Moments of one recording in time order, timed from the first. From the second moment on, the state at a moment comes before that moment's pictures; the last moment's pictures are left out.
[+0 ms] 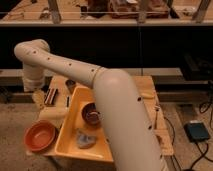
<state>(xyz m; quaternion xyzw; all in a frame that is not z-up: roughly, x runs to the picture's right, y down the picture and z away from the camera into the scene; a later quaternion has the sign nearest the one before) -0.351 0.036 0.702 -0.34 -0.30 -0.26 0.85</state>
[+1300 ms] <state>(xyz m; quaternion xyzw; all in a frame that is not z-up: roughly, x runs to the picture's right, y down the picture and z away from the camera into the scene) -0.351 0.036 0.702 -0.34 -0.30 -0.26 0.85</state>
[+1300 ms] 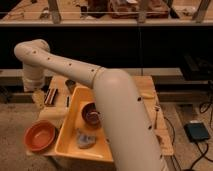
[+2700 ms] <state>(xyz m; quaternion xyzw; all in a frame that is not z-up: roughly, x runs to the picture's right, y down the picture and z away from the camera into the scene) -0.258 0.046 0.656 -0.28 -0.26 -0.28 0.88</state>
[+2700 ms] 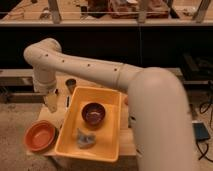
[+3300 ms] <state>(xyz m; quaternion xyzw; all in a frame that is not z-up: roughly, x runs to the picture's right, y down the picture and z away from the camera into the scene) -0.152 0.126 0.616 -0.28 -0.24 -0.22 0.90</state>
